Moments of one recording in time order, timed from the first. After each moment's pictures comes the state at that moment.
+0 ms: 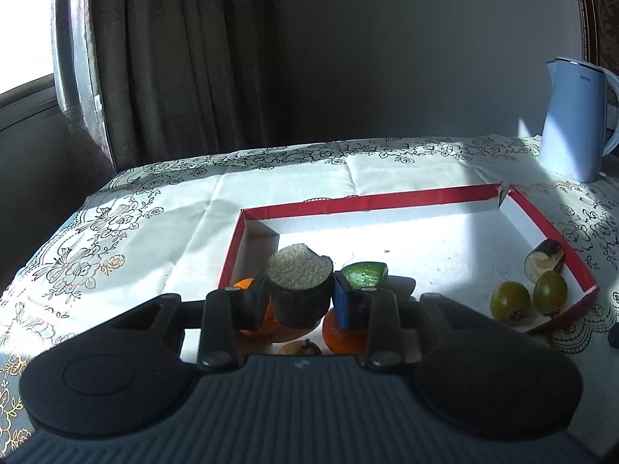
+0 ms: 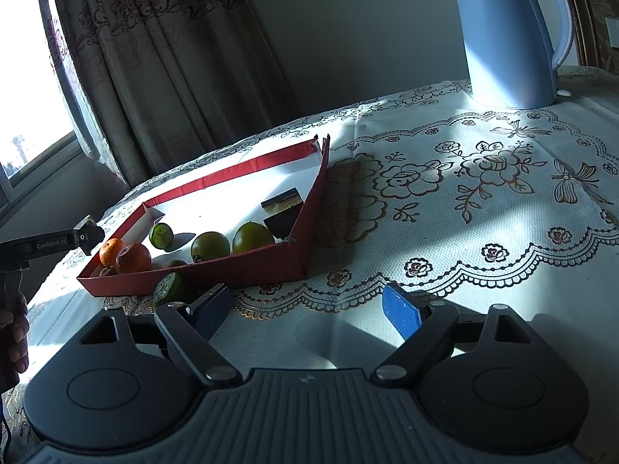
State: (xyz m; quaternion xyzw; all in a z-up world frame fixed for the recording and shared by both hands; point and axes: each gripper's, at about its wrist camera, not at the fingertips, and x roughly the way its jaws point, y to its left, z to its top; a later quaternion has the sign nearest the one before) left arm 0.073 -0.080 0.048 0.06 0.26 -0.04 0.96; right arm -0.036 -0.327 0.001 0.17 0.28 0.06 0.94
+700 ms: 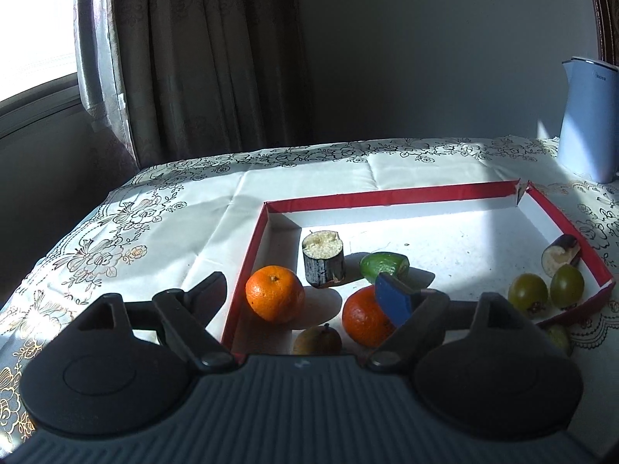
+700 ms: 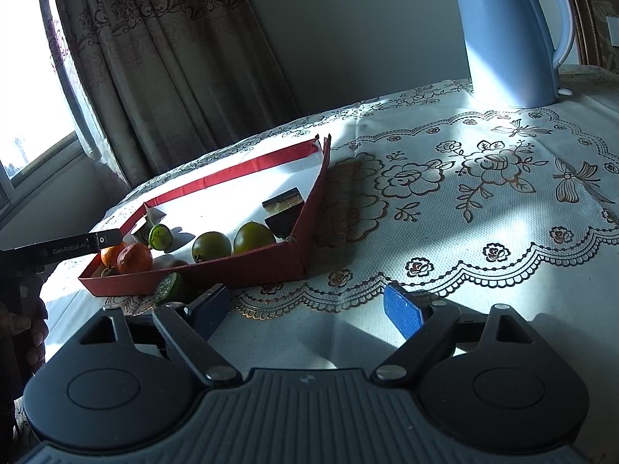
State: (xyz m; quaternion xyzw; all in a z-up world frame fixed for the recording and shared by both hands) left arm 0.055 -0.074 0.044 0.06 0.25 0.00 0.97; right arm -0.035 -0.328 0.000 0.17 0.28 0.06 0.94
